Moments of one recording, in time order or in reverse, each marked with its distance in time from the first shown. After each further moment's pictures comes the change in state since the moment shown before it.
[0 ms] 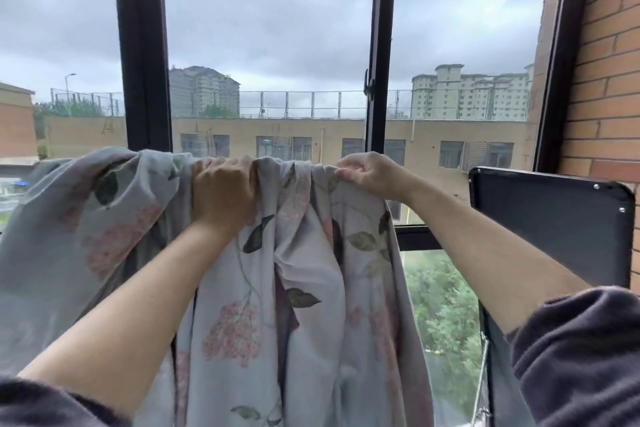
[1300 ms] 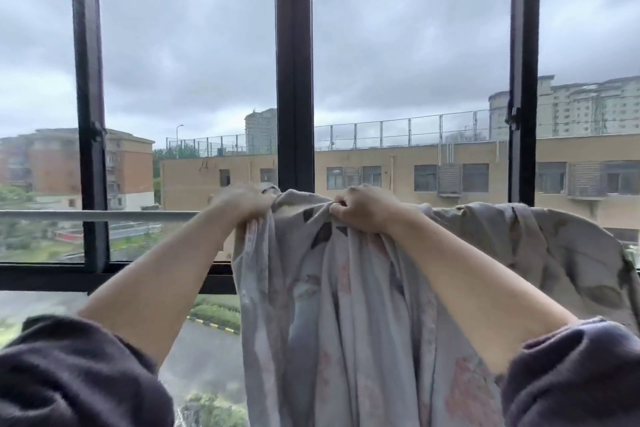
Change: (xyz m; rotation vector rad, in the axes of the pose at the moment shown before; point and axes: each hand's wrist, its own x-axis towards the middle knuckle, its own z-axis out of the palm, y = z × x) left_hand 0.054 -0.295 -0.082 0.037 -0.681 -0.463; right_hand 0.132 -0.252 0.178 -0.425 -0.029 -0.115
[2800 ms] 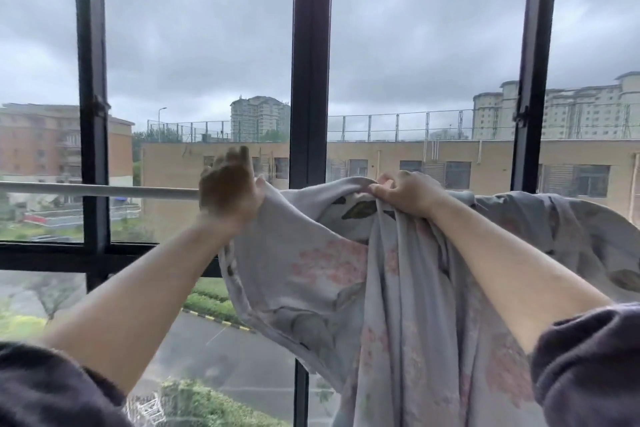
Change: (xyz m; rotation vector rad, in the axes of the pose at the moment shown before) left_hand -0.025 -0.075 0.003 0.028 0.622 0.231; right_hand -0.003 -0.010 0.002 -0.027 0.043 0.223
